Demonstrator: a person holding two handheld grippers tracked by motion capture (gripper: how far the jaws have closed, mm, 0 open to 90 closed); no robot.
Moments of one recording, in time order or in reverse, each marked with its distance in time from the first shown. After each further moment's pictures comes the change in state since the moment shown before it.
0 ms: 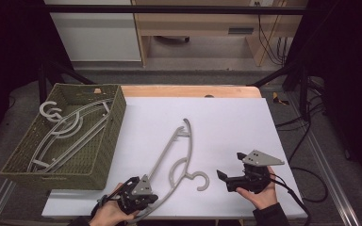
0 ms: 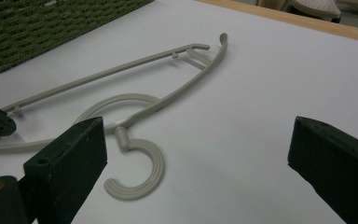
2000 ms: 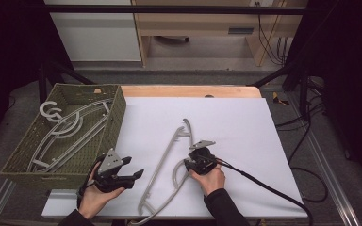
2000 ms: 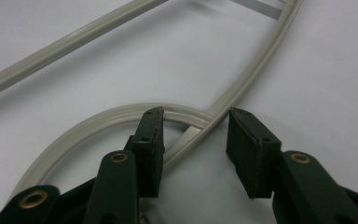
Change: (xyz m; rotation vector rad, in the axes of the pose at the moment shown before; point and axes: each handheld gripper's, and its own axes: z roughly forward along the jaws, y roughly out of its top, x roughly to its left) left arm 0.053 -0.013 -0.057 -0.325 0.287 -0.262; right arm 0.042 0.012 0.152 0.324 -0.080 0.060
